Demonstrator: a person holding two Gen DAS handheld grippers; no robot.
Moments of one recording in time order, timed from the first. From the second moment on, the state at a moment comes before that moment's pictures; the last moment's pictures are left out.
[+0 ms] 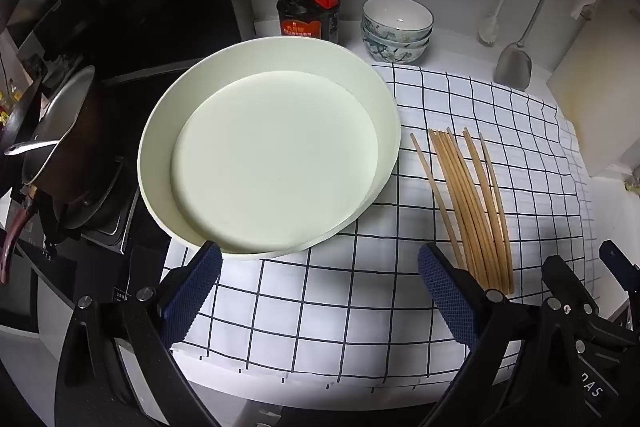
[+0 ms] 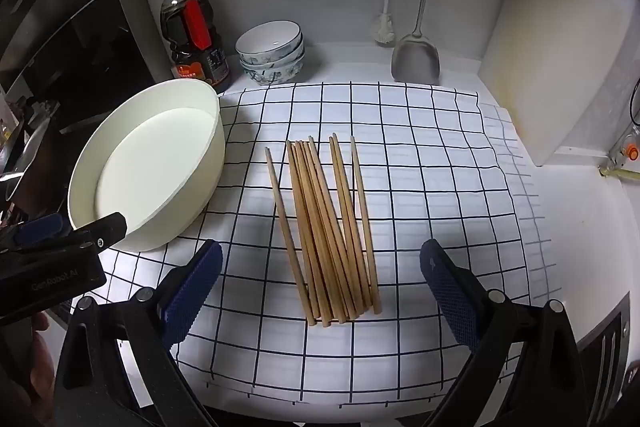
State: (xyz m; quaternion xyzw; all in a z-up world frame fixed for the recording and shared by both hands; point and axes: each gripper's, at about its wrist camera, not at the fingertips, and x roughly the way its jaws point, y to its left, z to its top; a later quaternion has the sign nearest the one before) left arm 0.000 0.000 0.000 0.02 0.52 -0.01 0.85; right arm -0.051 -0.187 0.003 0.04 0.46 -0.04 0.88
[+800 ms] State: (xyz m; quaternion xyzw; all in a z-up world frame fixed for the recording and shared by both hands) left arm 0.000 0.000 0.001 0.02 0.52 -0.01 0.85; right arm -0.051 -0.189 0.005 0.04 0.47 -0.04 0.88
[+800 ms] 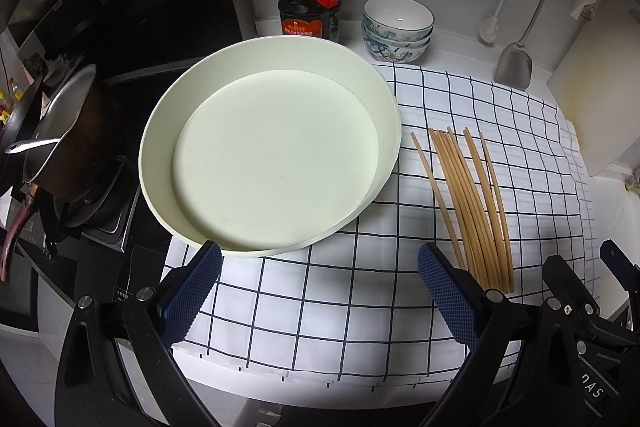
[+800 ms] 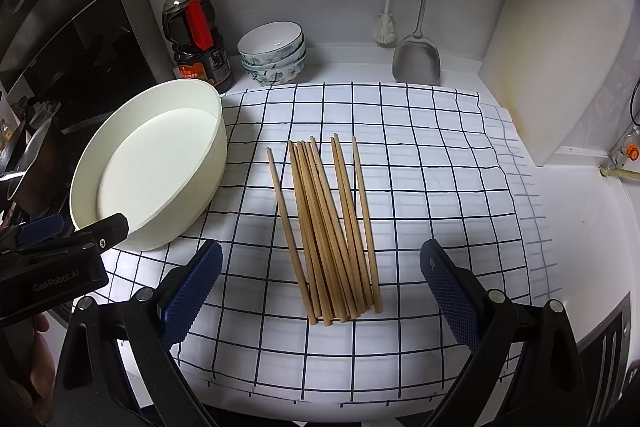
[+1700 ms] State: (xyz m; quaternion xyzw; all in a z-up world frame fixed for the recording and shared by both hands) left arm 0.000 0.000 0.001 0.02 0.52 -0.01 0.85; right arm -0.053 -0.186 0.004 0.05 0.46 -0.04 0.88
